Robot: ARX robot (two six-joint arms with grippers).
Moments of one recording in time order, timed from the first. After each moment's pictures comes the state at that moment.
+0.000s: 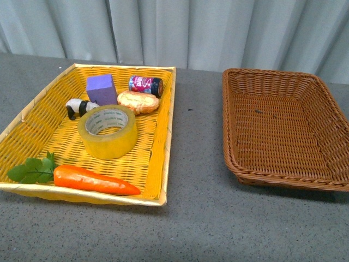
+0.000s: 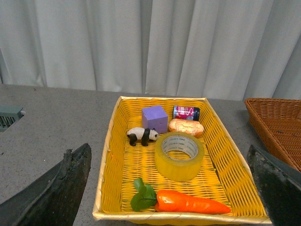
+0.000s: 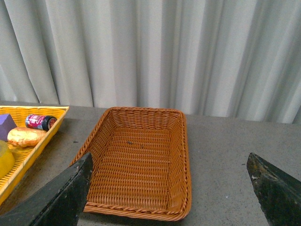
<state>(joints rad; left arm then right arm) 0.00 0.00 0.02 0.00 0.00 -0.01 0.00 0.00 0.01 0.00 0.00 -0.01</state>
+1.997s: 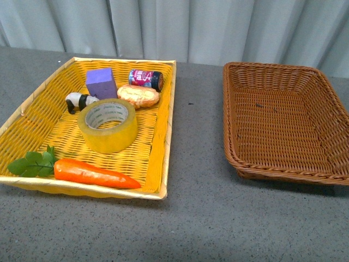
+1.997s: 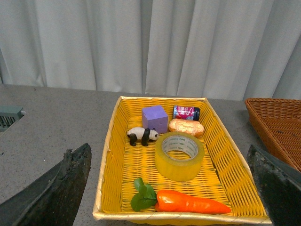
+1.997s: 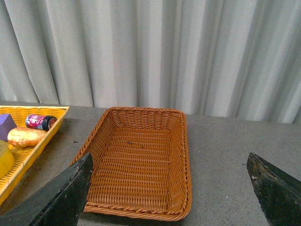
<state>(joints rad) 0.00 0.00 0.02 0.00 0.00 -0.01 0.00 0.00 0.01 0.00 0.00 -0.01</state>
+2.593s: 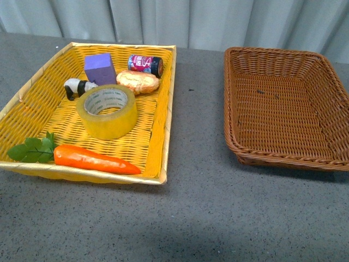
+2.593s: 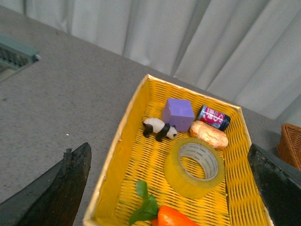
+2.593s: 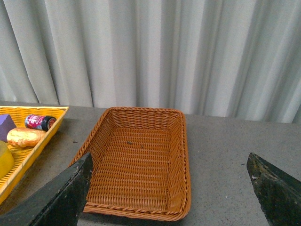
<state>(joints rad) 0.05 0.88 0.19 0.55 -0.12 -0.26 0.00 0.00 0.01 0.00 0.00 -0.01</state>
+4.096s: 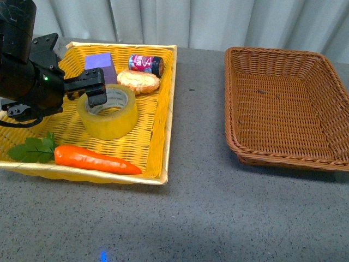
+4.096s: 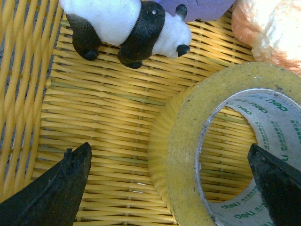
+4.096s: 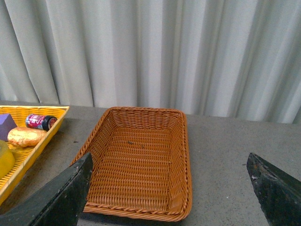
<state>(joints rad) -0.03 2.14 1.09 0.22 0.03 -0.24 0.00 0.00 0.01 0.00 0.00 -0.01</state>
